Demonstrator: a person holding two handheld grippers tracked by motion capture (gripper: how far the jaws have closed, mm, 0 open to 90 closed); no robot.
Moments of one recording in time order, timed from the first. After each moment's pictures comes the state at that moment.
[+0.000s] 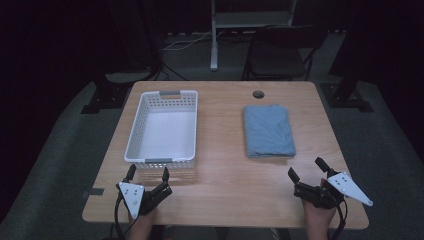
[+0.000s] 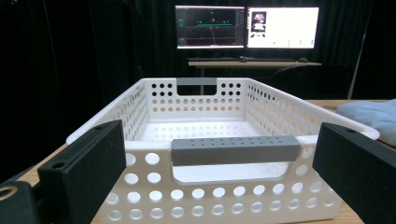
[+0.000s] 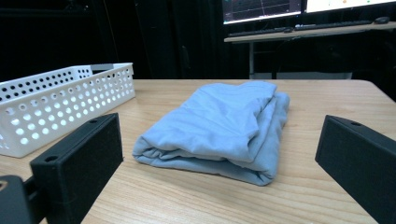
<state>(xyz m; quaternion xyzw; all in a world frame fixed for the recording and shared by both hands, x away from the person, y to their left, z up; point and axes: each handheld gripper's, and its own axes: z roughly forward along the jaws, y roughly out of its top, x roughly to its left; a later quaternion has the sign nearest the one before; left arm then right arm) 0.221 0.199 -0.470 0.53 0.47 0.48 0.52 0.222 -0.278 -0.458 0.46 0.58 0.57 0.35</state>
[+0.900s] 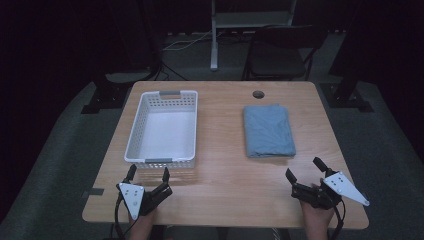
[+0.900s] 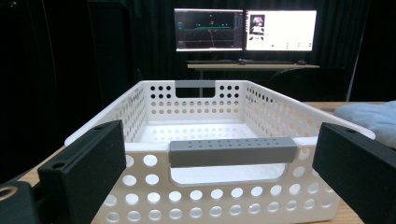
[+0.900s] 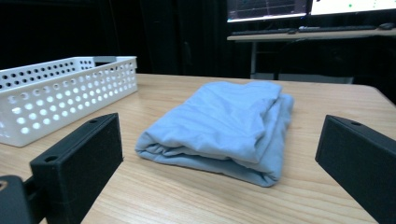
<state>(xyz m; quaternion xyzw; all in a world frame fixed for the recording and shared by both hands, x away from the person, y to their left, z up) 0.220 0.198 -0.470 0.53 0.47 0.48 0.52 0.222 -0.273 -0.457 0.44 0.60 0.56 0.36</state>
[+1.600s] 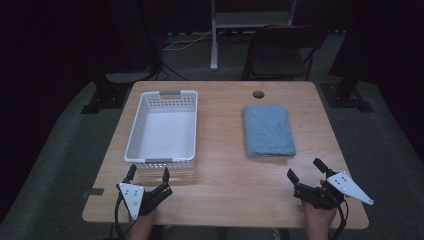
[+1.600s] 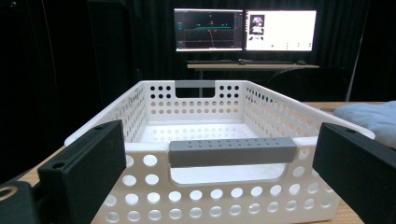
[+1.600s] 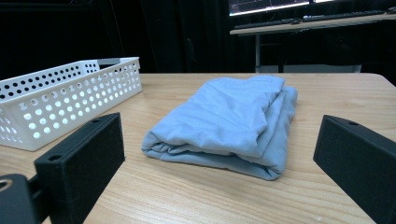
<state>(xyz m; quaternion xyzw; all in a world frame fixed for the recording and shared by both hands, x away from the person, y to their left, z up) 0.220 0.198 -0.470 0.53 0.47 0.48 0.52 0.220 -0.277 -0.454 0.46 0.60 0.57 0.33</state>
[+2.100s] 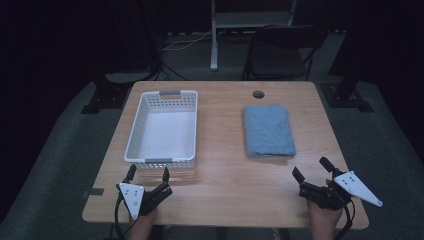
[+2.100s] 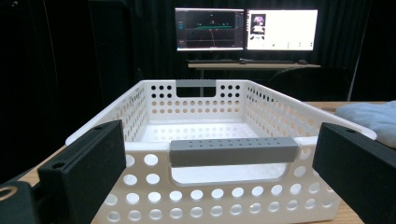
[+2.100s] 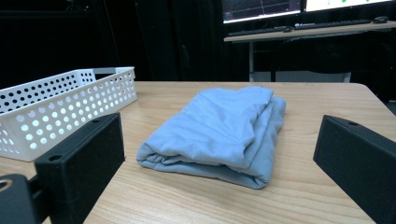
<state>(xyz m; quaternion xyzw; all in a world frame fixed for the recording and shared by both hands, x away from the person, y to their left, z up) 0.220 0.198 -0.470 0.53 0.47 0.48 0.52 0.215 -0.284 -0.441 0.46 0.59 0.57 0.34</state>
